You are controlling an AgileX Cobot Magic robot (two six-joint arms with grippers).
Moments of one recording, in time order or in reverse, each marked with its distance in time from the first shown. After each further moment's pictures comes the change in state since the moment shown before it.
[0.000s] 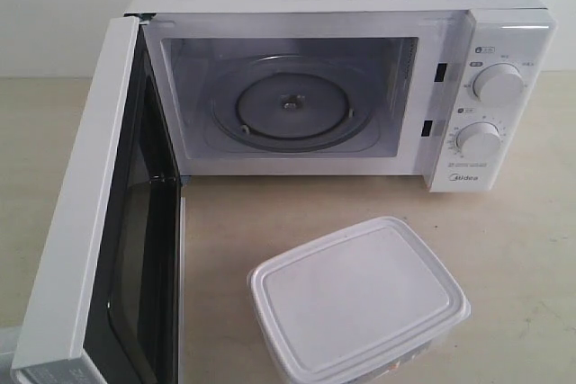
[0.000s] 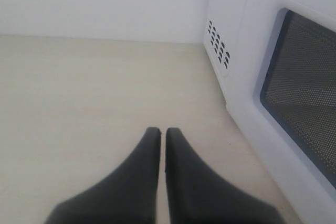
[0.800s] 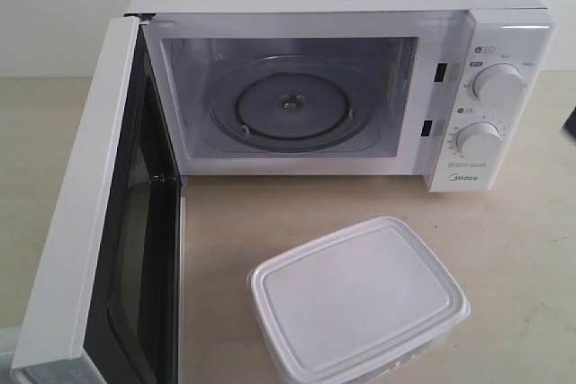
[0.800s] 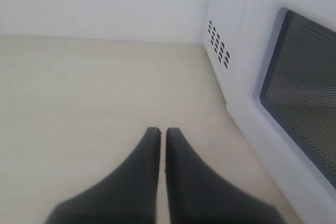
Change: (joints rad) left arm 0.000 0.000 0.000 0.000 0.000 0.000; right arm 0.286 0.582 0.110 0.077 0.142 0.193
